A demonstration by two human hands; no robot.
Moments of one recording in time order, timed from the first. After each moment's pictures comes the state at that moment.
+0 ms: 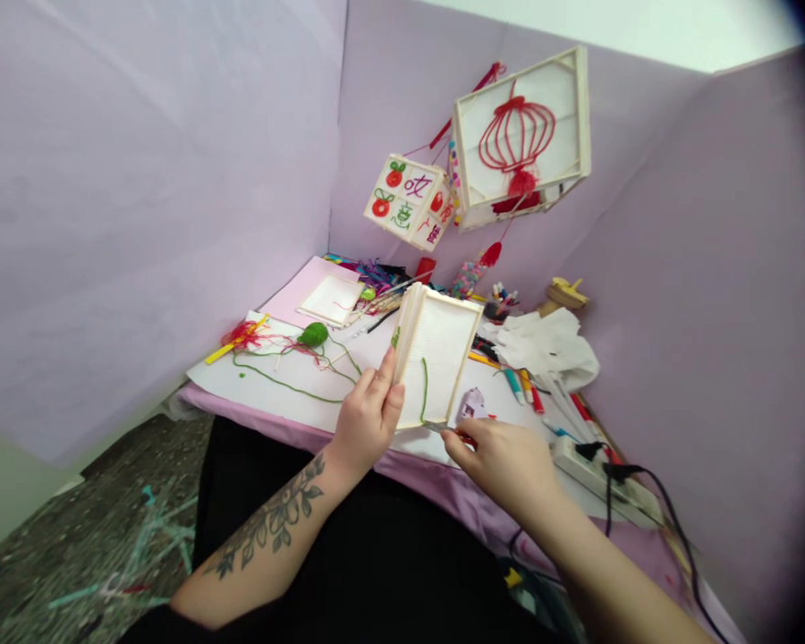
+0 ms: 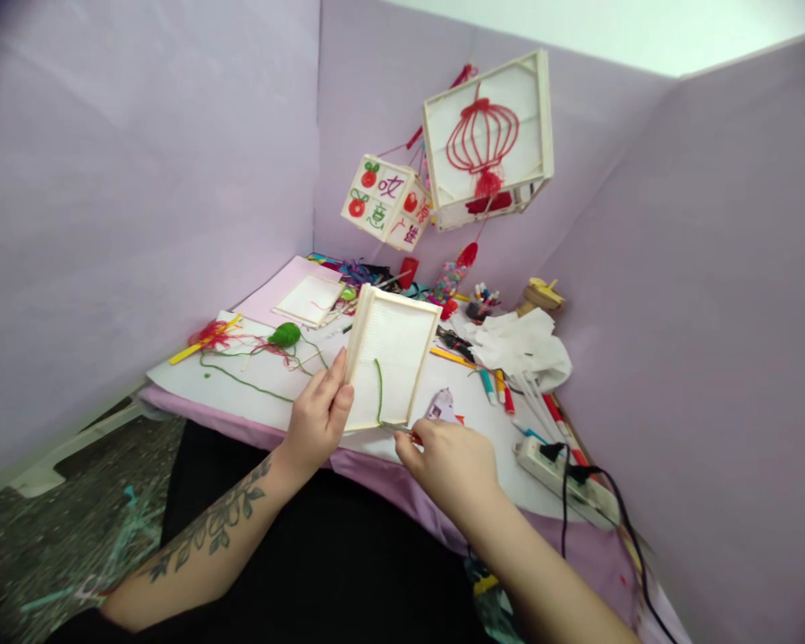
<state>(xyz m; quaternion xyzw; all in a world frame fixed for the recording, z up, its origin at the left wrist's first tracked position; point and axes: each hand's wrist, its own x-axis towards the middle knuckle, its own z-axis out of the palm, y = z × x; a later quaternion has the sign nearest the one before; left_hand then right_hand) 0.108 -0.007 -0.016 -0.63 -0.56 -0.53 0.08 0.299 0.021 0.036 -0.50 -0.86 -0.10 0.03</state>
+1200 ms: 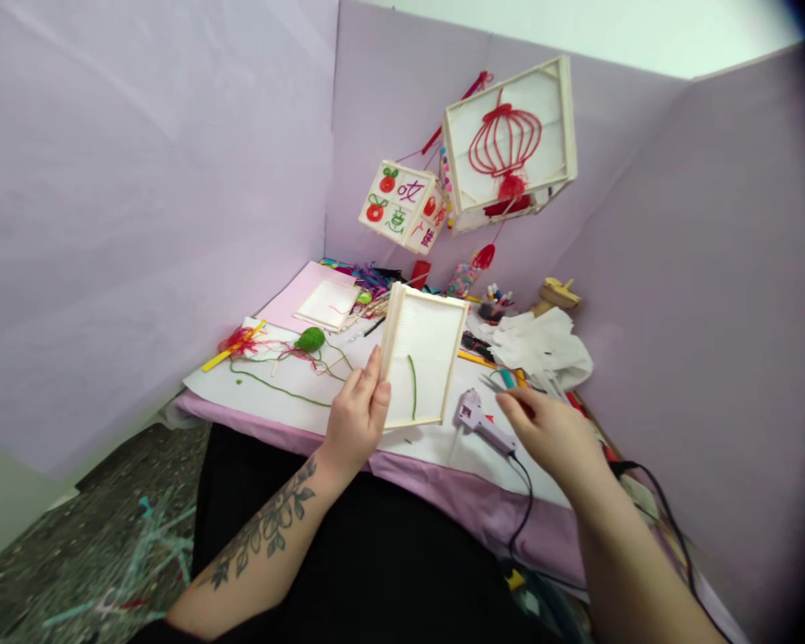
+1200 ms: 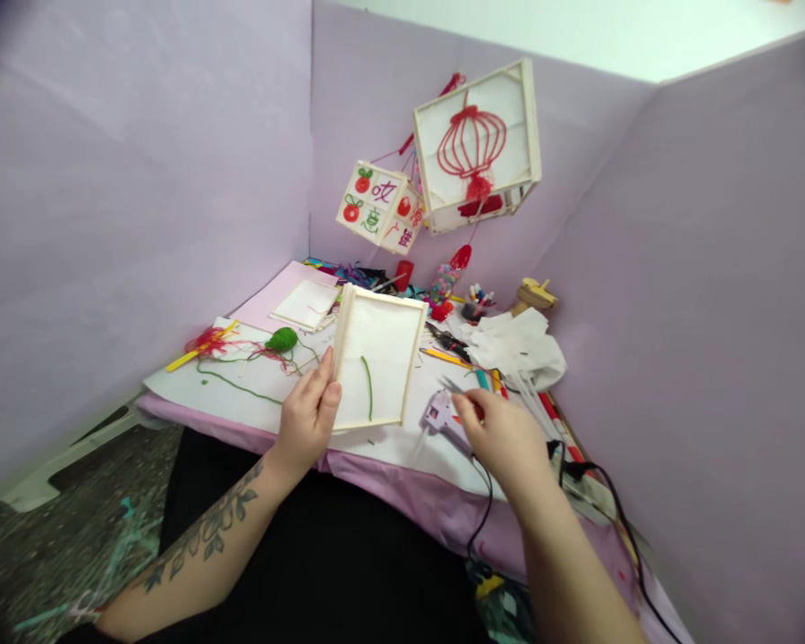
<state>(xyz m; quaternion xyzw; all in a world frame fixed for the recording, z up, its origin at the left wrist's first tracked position) 0.098 -0.005 -0.017 -0.61 -0.55 -0.56 0.09 0.353 0.072 0.040 -0.60 -0.79 -0.01 0.12</state>
